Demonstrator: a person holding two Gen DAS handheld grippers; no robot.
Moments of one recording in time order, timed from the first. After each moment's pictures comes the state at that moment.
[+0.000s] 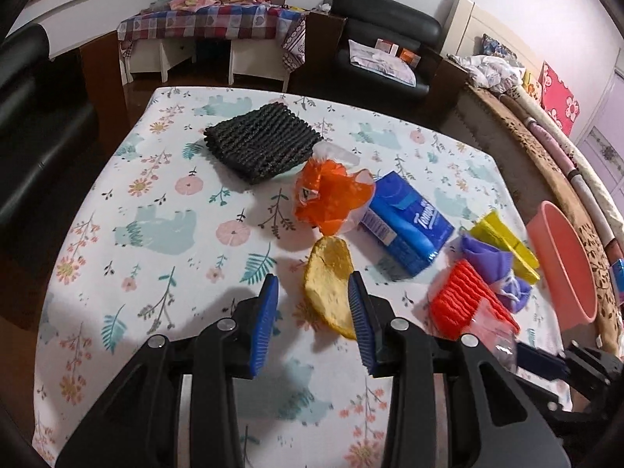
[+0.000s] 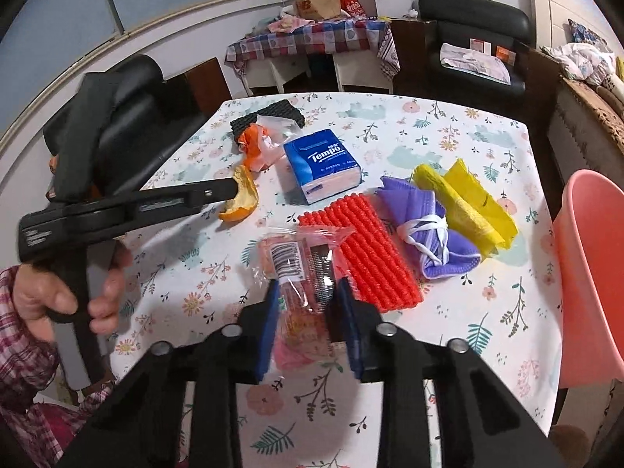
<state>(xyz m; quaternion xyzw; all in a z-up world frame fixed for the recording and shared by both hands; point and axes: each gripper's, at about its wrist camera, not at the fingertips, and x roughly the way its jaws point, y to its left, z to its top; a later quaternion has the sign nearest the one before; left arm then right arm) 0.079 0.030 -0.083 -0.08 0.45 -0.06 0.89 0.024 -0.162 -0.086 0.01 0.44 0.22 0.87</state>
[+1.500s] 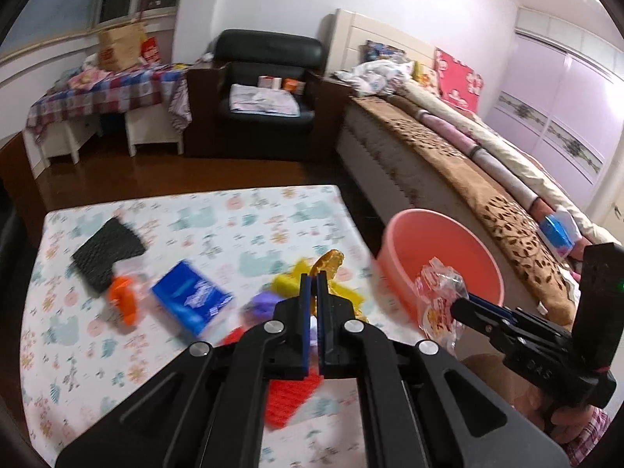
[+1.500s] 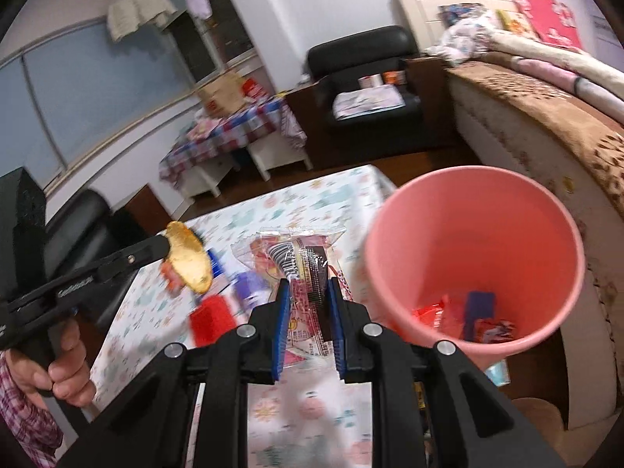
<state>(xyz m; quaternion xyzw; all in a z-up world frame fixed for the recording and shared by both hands) 0.055 -0.113 0.012 -0.02 0.36 -0.23 0.90 -0.008 -0.328 -0.033 0.18 0.33 0.08 0.92</state>
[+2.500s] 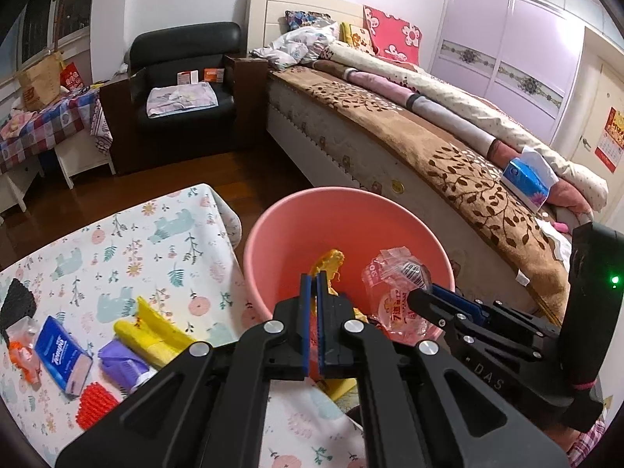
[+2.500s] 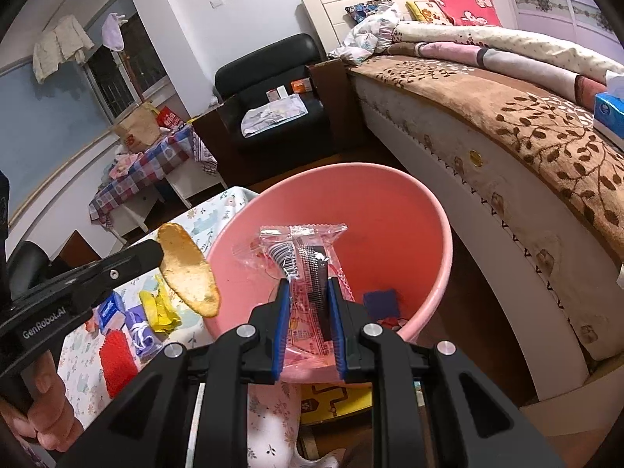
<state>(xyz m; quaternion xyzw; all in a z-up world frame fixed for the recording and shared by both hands) 0.065 -0.270 -0.013 0.06 0.37 -0.32 0.87 -0.017 -0.427 -0.066 0.22 0.33 -0.06 0.91</state>
